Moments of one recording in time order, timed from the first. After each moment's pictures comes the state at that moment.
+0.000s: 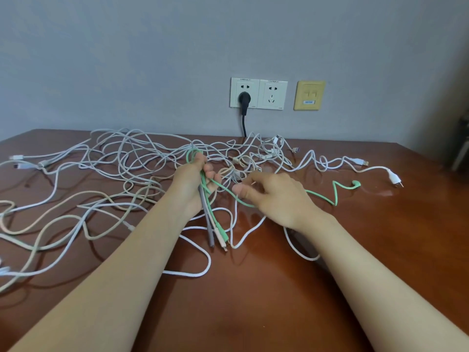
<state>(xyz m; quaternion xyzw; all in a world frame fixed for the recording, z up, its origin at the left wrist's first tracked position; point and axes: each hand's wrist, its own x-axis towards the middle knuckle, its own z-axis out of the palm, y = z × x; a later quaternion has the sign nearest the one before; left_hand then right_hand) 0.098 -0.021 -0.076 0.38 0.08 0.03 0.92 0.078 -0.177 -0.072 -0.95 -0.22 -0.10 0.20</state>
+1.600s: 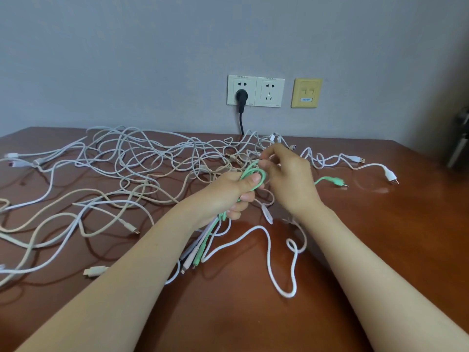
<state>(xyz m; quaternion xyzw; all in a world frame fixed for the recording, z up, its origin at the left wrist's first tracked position) 0.072 -0.055 -0.078 0.72 -0.11 -0.12 0.67 0.092 -0.187 -0.073 -0.87 -0.17 -0.26 0.39</state>
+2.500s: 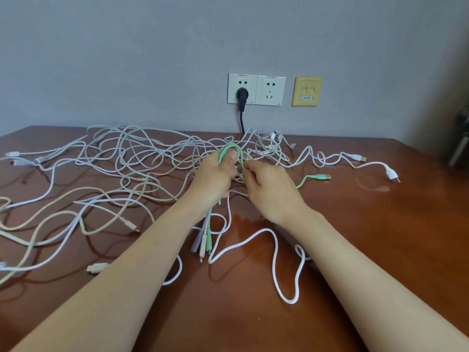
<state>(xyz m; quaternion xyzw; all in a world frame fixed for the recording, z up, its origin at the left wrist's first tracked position) 0.085 -0.048 -0.078 0.73 -0.06 0.11 0.67 0.080 -0.165 -0.080 -0.91 -0.23 -0.21 0.27</state>
